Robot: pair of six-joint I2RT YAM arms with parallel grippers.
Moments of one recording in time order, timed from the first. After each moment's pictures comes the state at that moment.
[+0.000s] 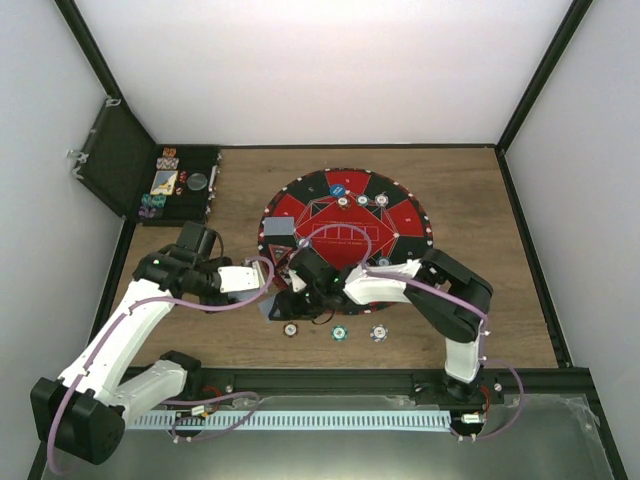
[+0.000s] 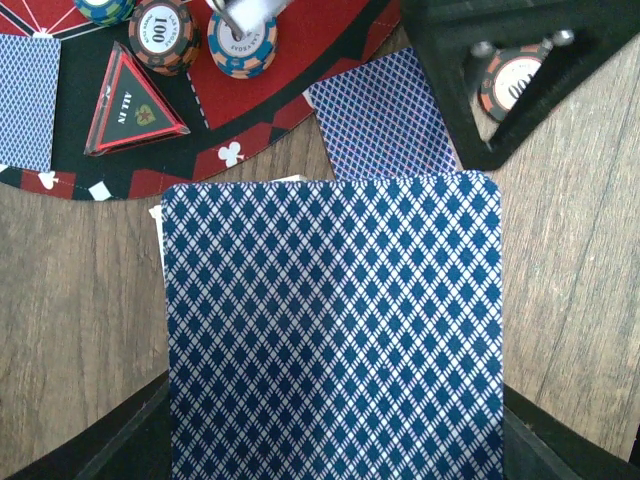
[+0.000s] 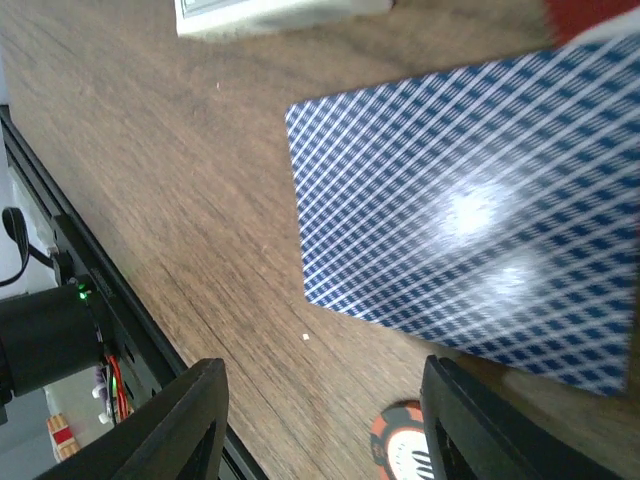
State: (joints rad) left arm -0.34 1.00 0.86 -1.05 0.21 1.06; right arm 1.01 1.87 1.01 -0.05 -0.50 0.83
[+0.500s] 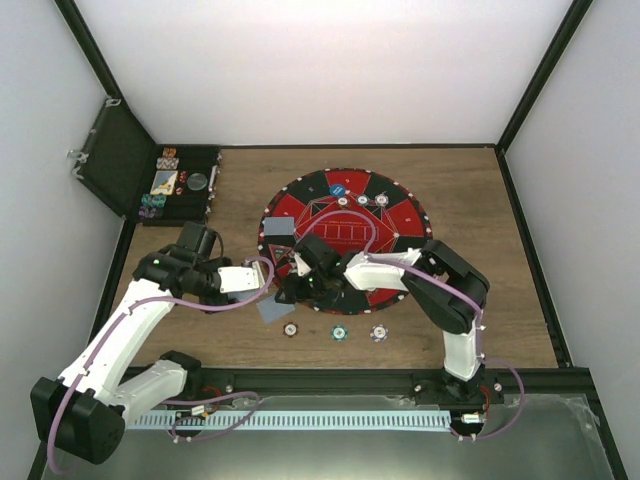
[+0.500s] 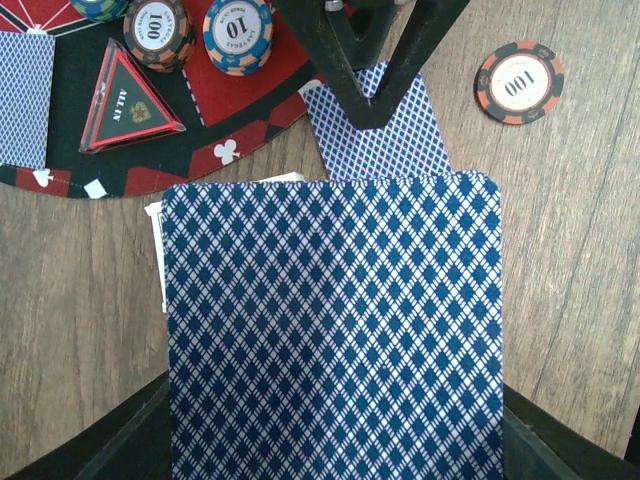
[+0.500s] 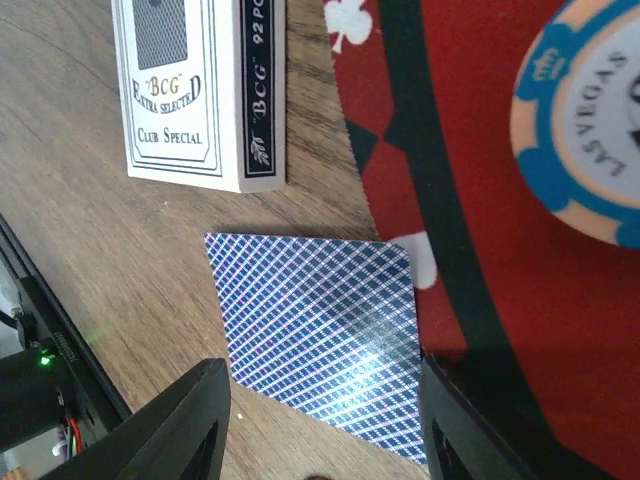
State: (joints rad) left arm -0.34 1.00 0.86 -1.06 0.21 1.06; right arm 0.91 1.90 1.08 -0.14 -0.44 0.72
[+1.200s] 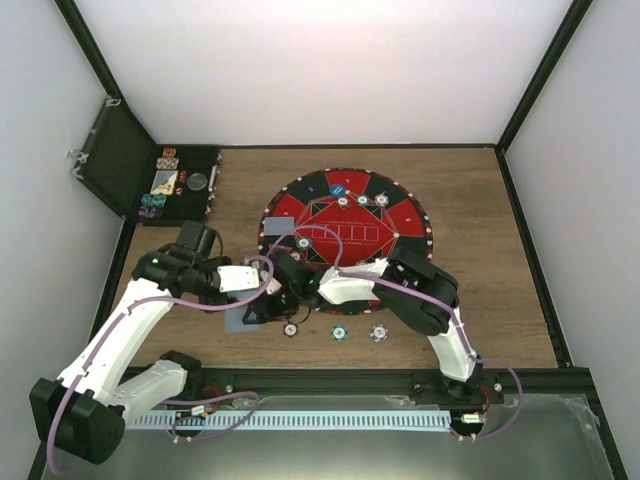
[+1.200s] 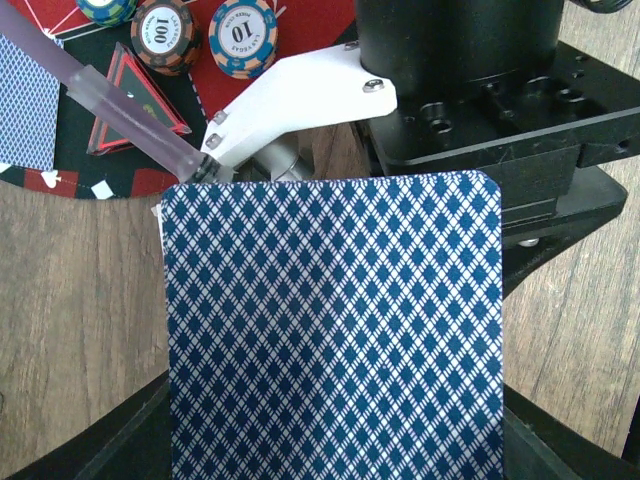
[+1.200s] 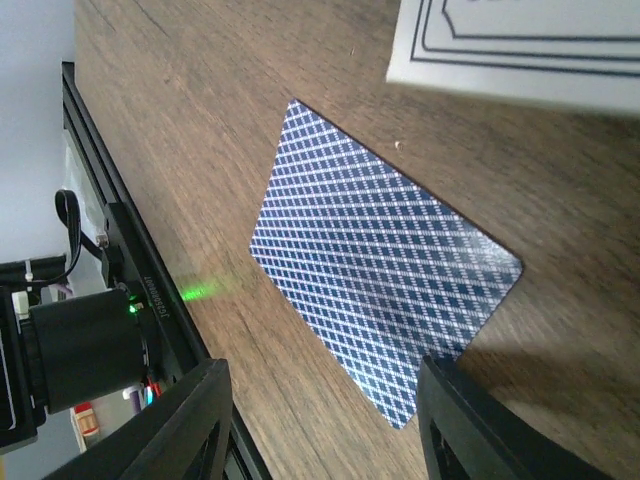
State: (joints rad) left arm -0.34 1.00 0.88 -1.07 0.21 1.06; right arm 1.07 2.06 1.20 0.03 -0.57 0.78
